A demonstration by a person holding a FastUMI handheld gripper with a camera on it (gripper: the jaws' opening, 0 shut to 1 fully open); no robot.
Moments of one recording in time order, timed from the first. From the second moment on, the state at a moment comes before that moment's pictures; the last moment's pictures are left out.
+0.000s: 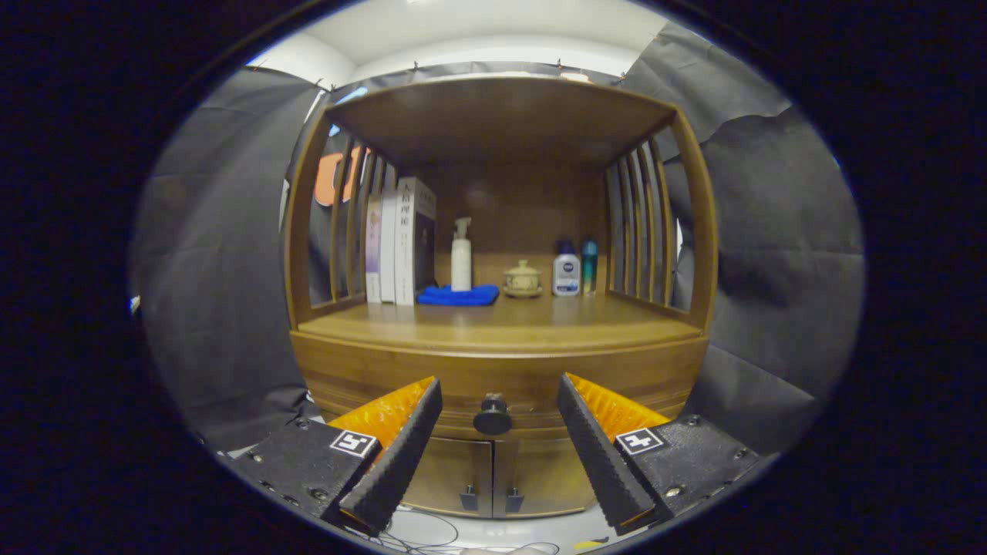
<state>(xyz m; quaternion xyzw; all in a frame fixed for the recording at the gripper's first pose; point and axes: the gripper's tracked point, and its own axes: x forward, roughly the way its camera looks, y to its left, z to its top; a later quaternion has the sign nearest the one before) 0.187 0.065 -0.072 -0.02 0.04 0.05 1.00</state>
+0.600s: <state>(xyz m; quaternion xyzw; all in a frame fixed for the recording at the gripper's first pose) 0.265 0.073 -0.138 -0.02 0.10 0.03 0.99</state>
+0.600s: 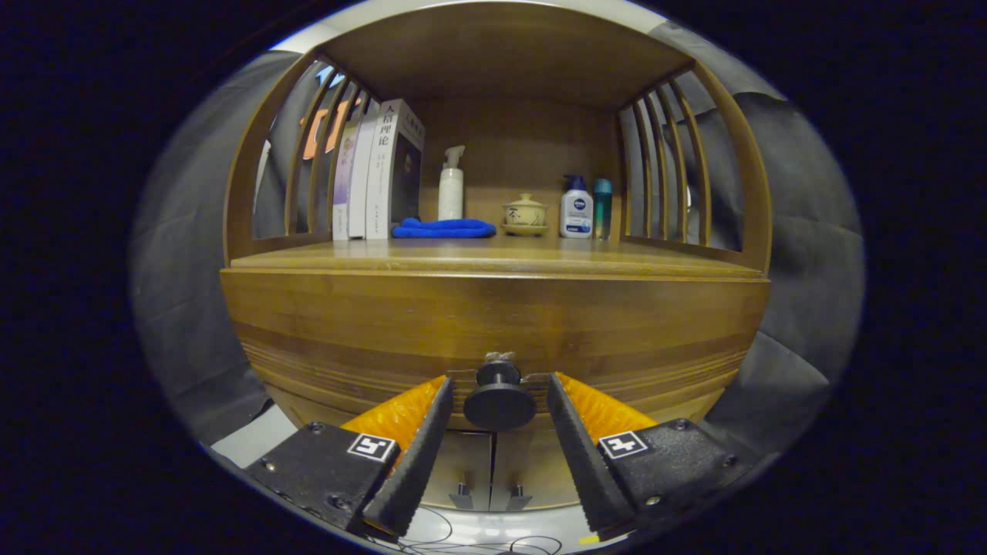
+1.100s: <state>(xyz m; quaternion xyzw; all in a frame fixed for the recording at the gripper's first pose) 0.267 0.071 -0.138 -0.01 0.11 0.01 0.99</state>
